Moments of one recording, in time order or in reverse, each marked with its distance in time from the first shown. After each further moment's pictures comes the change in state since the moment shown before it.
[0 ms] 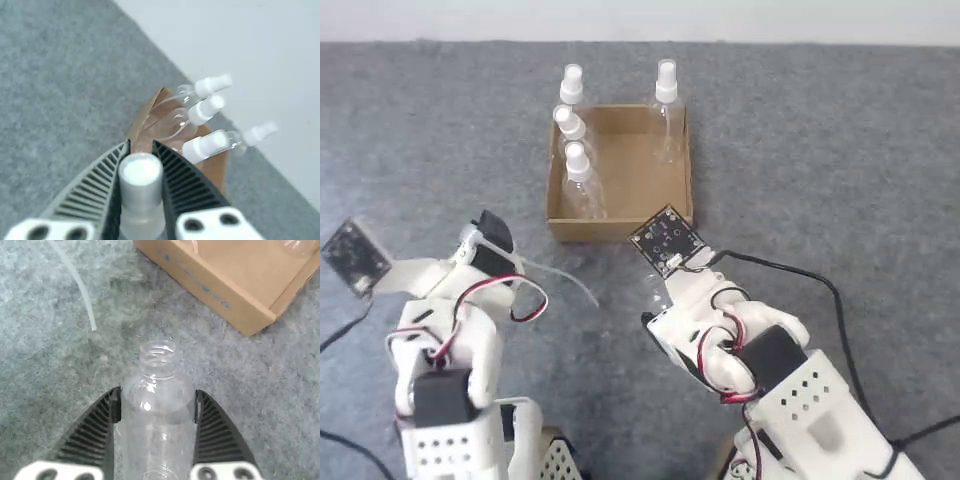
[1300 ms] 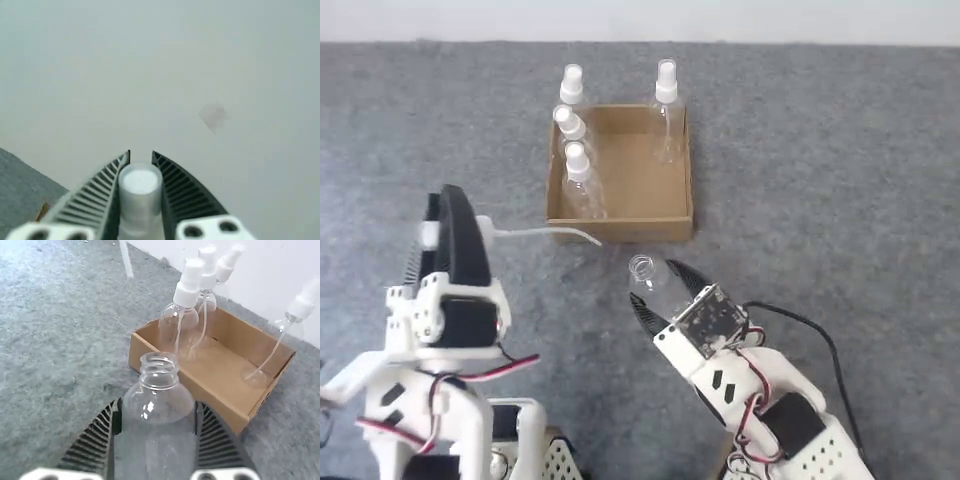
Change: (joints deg) left arm 6.8 -18.7 -7.6 -8.3 0.0; right arm -0.1 -45.4 35.5 -24.0 7.6
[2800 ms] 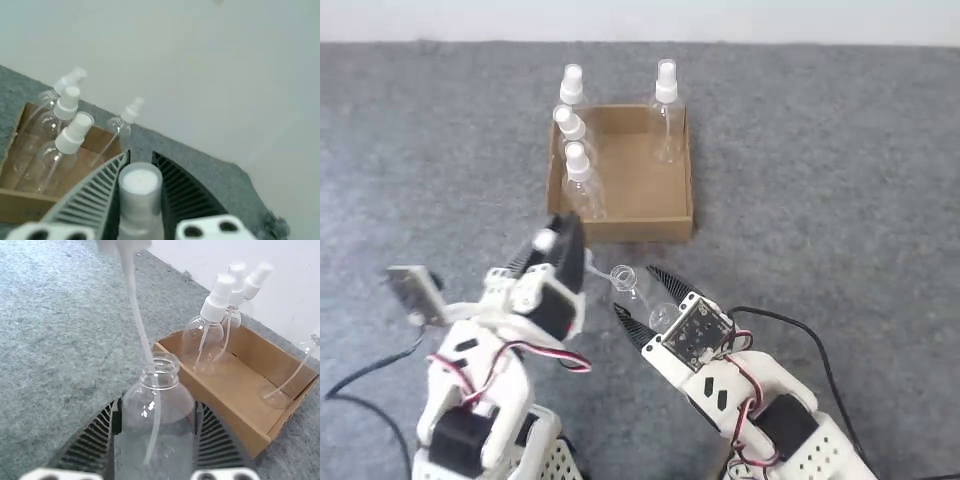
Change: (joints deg) left arm 19.4 0.1 15.3 2.9 -5.6; right arm -4.8 0.0 1.5 -3.1 1.6
